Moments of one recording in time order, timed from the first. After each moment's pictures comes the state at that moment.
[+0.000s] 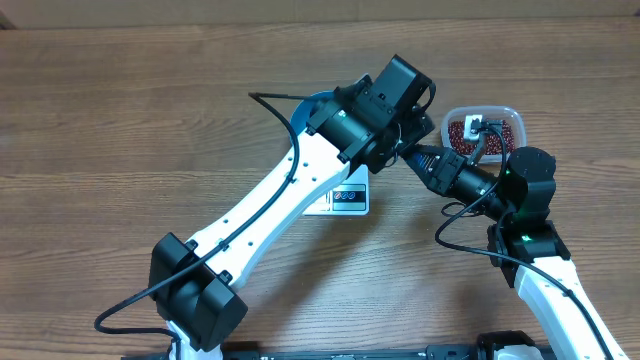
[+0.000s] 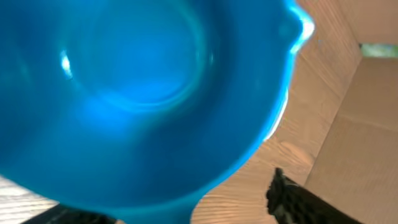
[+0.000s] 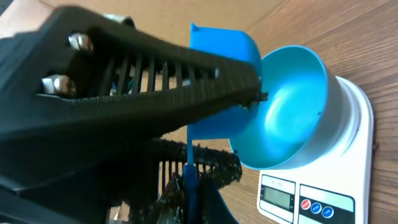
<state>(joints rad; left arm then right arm) -0.76 1.92 1.89 -0.91 0.06 -1.33 0.07 1.13 0.58 0.26 -0.81 0.85</state>
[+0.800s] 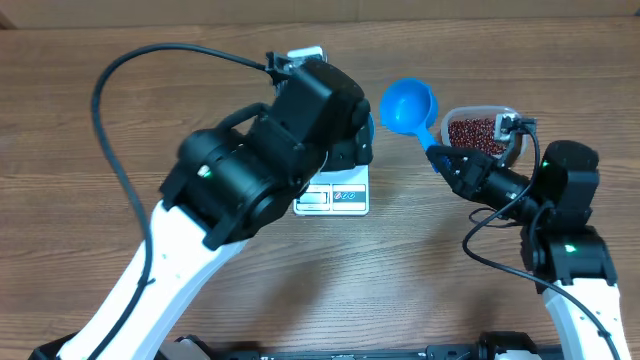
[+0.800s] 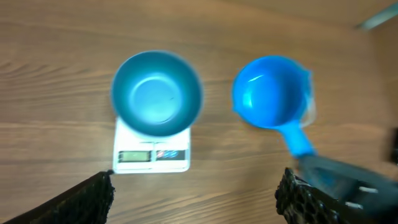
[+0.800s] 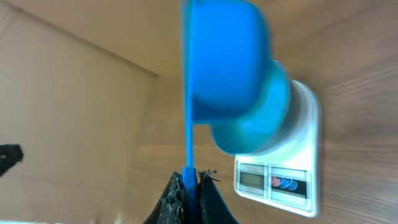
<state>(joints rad) -0.76 1.57 2.04 -1.33 -0.24 -0.76 -0.03 0.98 0.81 -0.33 -0.77 0.63</state>
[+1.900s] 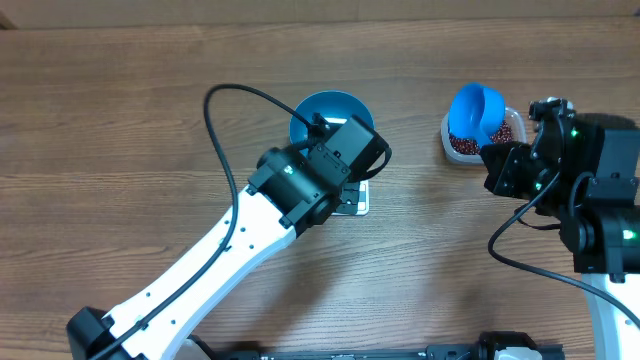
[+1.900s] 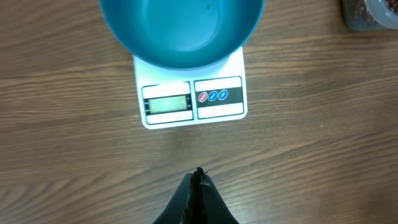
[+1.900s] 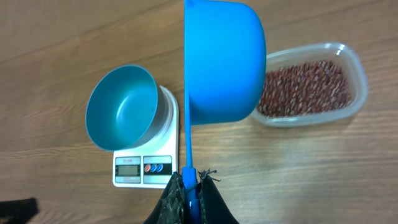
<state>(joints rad) -0.80 1.57 1.54 -1.16 -0.21 -0.65 -0.03 1.07 1.27 -0.99 -0.27 0.23</state>
